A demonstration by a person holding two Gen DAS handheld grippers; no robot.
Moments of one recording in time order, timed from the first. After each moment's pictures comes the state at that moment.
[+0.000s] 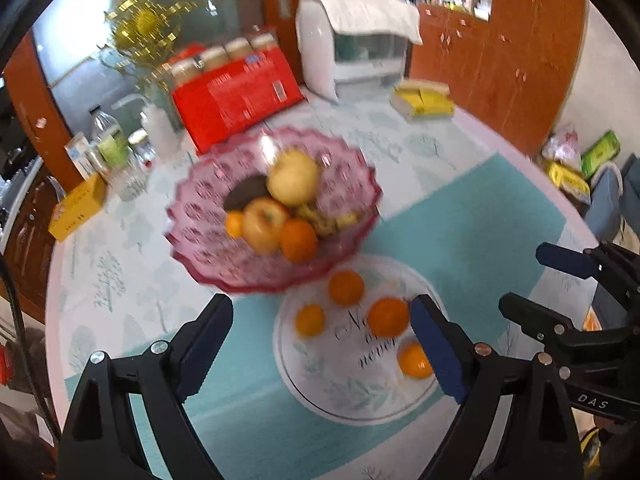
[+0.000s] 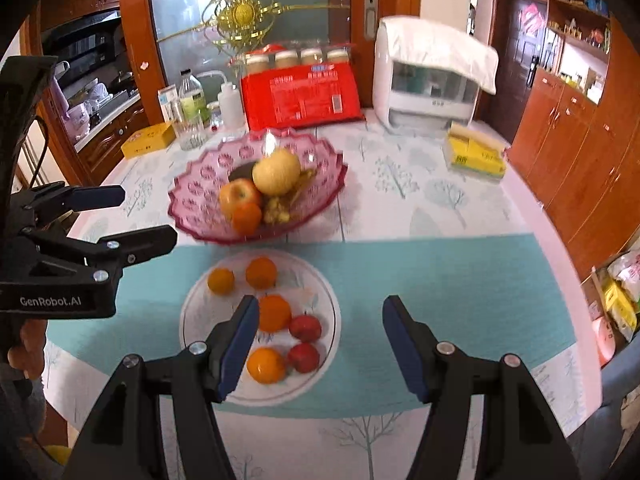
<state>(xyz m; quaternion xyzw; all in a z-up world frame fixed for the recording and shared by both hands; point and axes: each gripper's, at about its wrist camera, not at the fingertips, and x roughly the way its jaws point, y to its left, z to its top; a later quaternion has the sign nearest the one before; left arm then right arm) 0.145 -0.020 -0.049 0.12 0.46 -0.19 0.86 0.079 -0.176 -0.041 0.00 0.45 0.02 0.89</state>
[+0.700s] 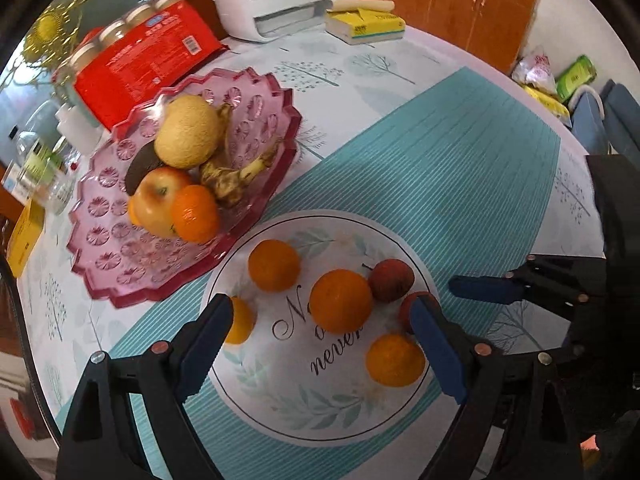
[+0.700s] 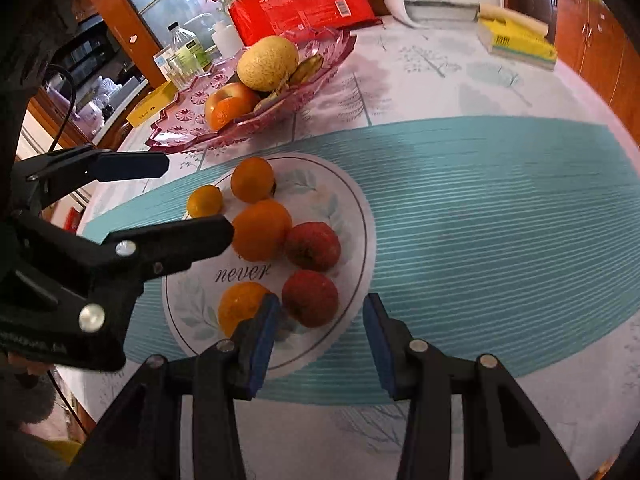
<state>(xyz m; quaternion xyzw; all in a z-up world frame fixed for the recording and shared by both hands) 0.162 -0.093 -0.125 0.20 0.52 -0.26 0.79 0.096 -0.195 -0.155 0.11 0.53 0.10 0.84</state>
